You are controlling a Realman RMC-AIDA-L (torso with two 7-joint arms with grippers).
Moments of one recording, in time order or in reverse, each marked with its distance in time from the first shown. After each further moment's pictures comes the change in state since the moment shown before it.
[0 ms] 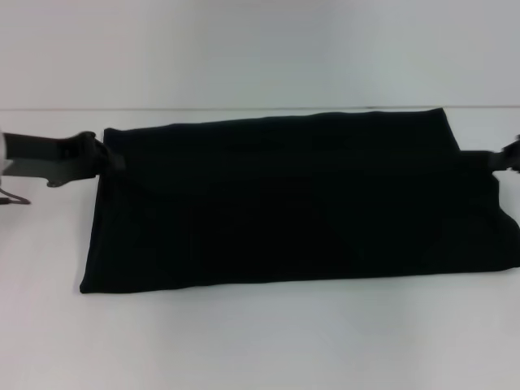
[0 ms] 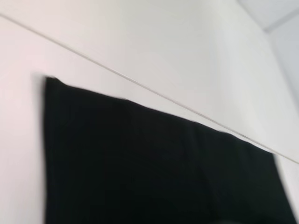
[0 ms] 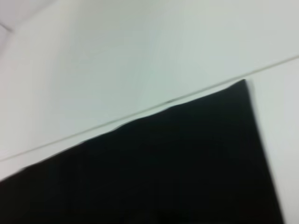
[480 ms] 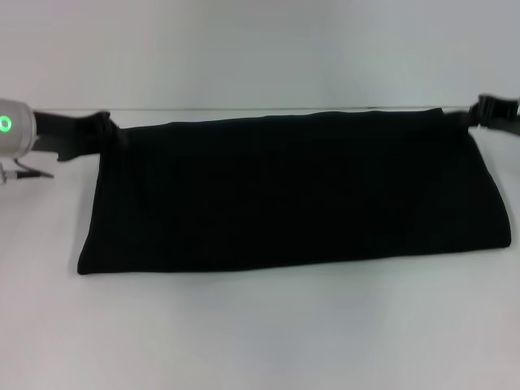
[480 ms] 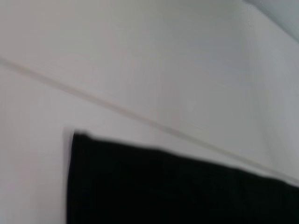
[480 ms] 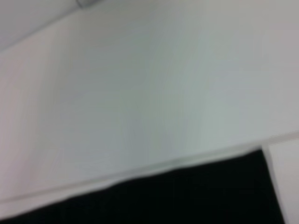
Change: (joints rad) left arm -0.054 -0.035 0.144 0.005 0.003 -0.251 -0.105; right arm 0.119 0.035 -0.076 0.069 -0.002 0.264 0.028
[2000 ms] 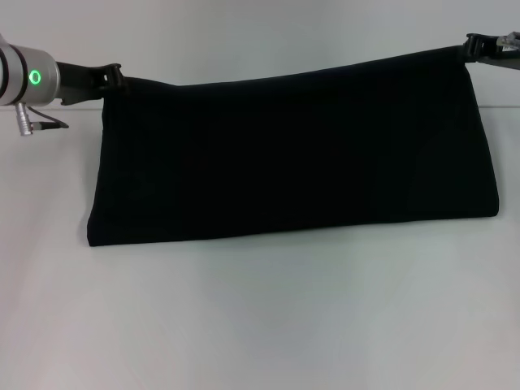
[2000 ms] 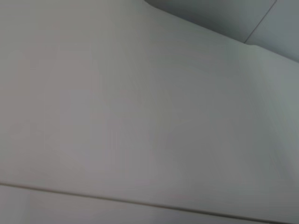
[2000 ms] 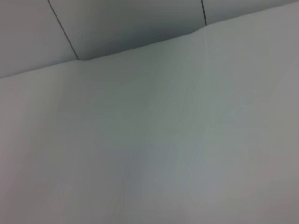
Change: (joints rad) left arm -0.091 -0.003 0.141 -0.034 0.012 -0.272 0.000; right arm 0.116 -0.016 -0.147 0.057 -0.003 0.263 0.037
